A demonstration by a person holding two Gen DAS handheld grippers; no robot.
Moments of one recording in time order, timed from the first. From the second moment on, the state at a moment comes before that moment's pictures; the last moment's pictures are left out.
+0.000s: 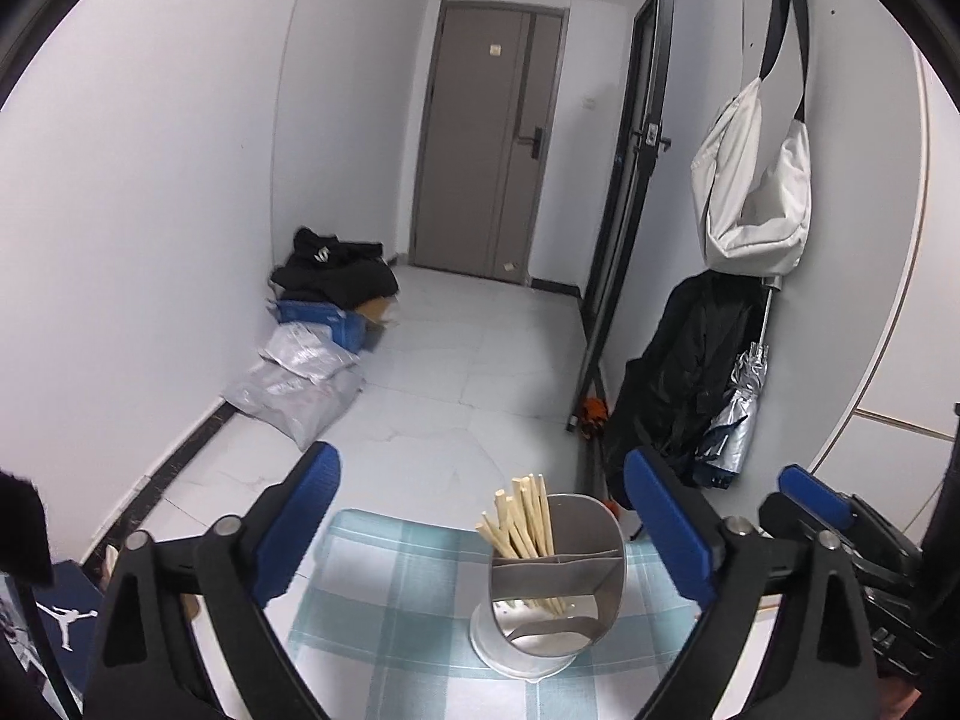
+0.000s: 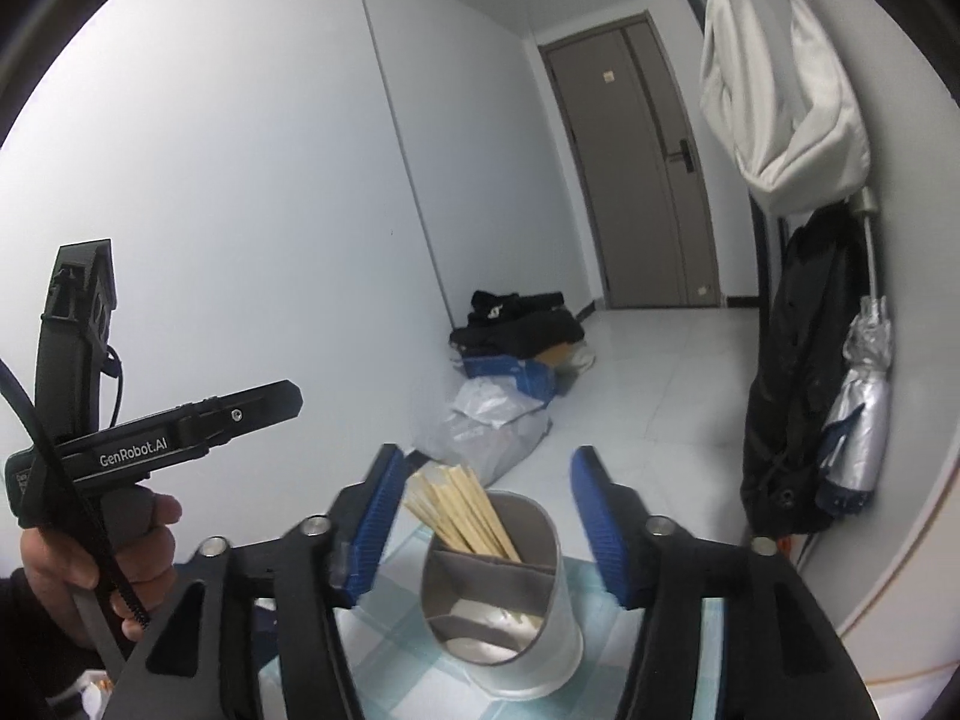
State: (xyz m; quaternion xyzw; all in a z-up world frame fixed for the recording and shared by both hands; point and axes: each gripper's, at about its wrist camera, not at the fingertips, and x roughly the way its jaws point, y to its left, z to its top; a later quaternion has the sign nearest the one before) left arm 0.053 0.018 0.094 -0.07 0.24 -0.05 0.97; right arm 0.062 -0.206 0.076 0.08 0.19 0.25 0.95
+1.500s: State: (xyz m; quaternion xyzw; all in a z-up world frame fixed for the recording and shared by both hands) left arm -0.028 0.021 0.012 -0.05 0.20 -0.01 0.98; right arm -0.059 -0.177 0.012 0.01 0.16 0.14 0.98
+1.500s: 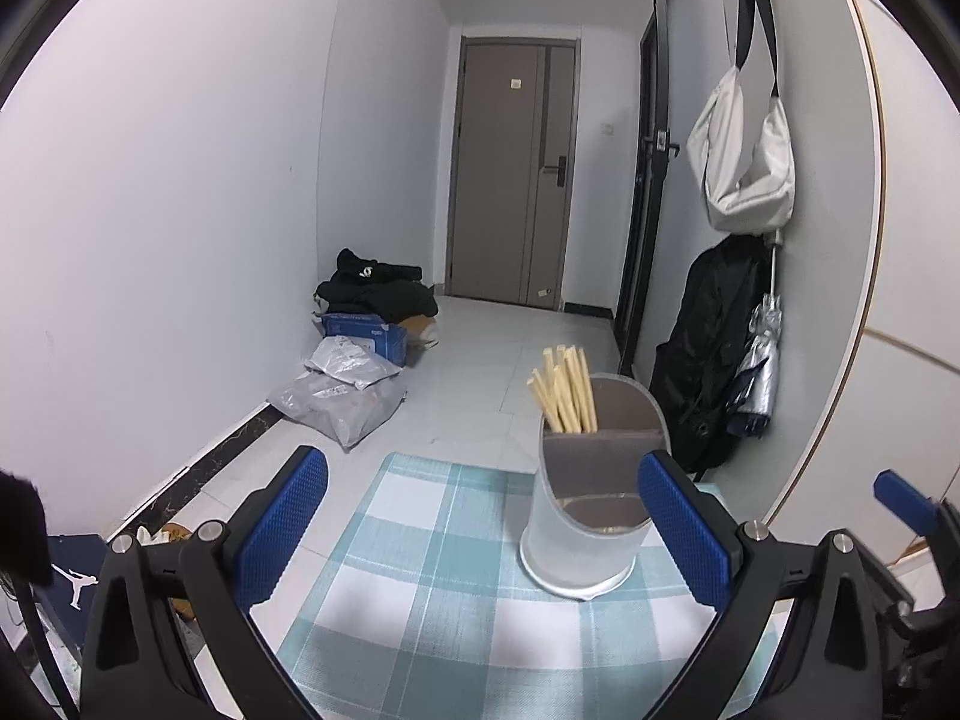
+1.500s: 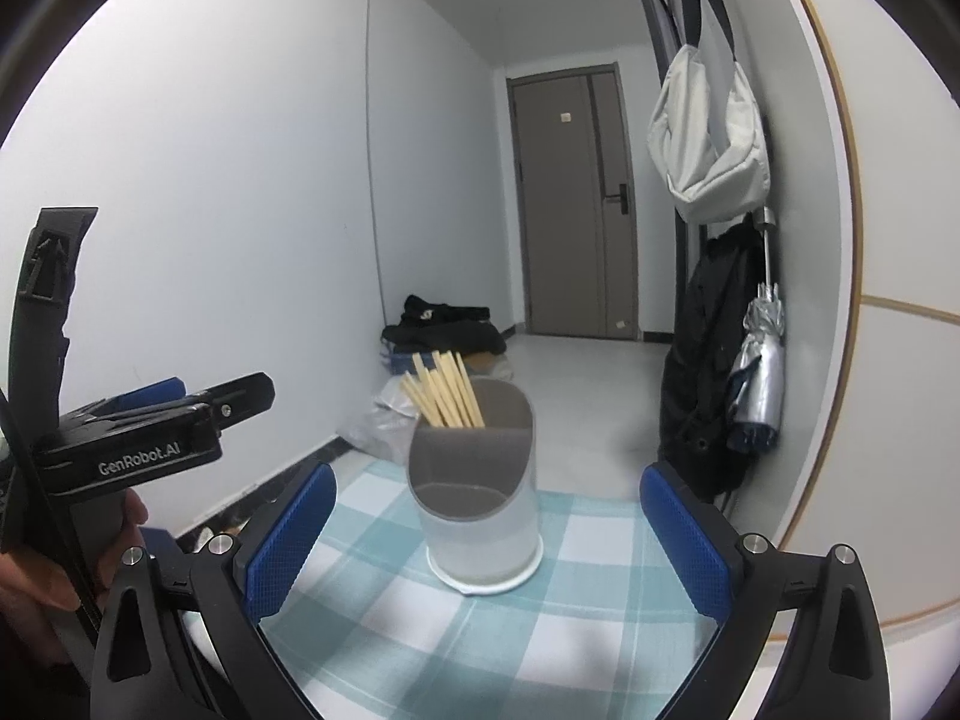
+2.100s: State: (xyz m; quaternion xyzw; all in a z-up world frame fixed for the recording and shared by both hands) left arm -0.024 0.021 0.002 -0.03 0.24 -0.03 0.97; right arm -0.056 -0.182 -0.002 0.03 0.19 0.12 0.97
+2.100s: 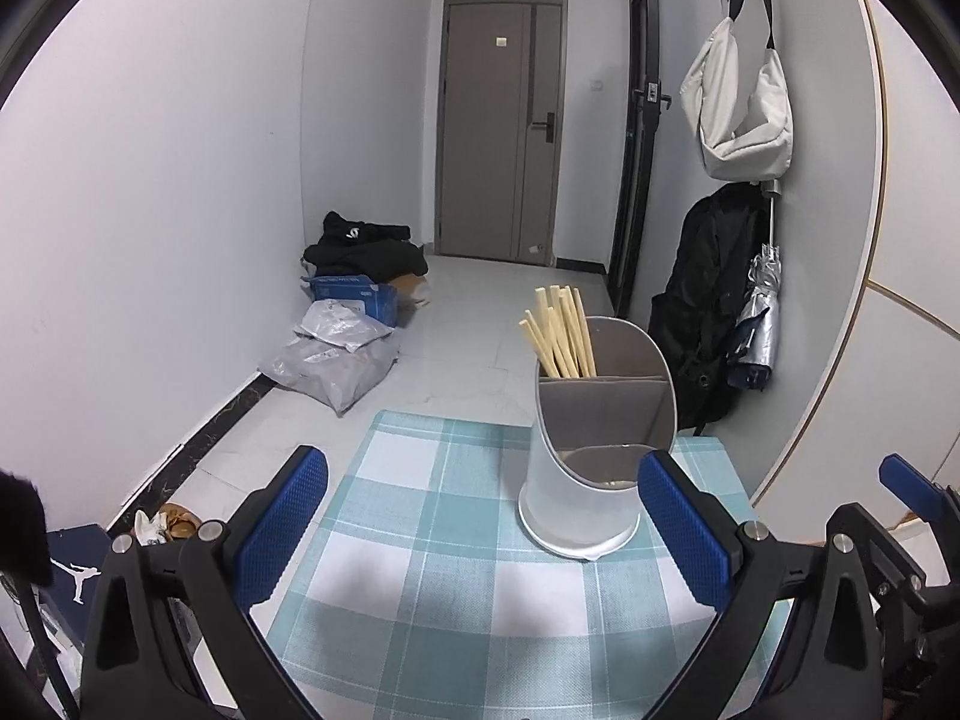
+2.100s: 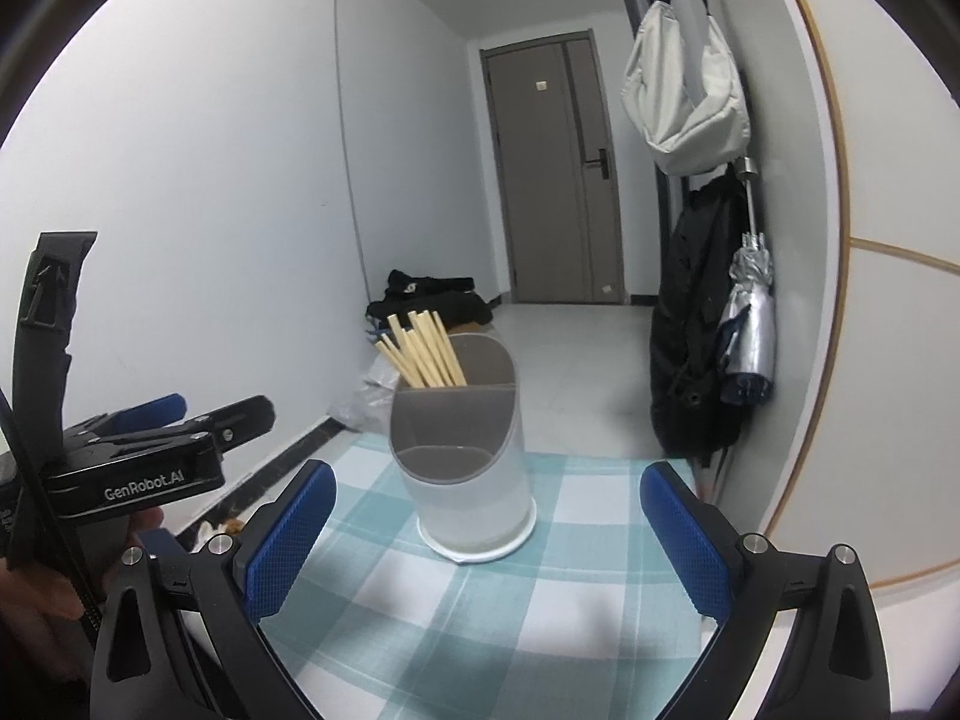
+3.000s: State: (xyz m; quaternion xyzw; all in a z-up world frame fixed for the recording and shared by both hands) left arm -0.024 0.019 0.002 -0.02 0.24 -0.01 0.97; right arm -0.056 -0.190 -0.002 0.05 0.20 0.09 0.97
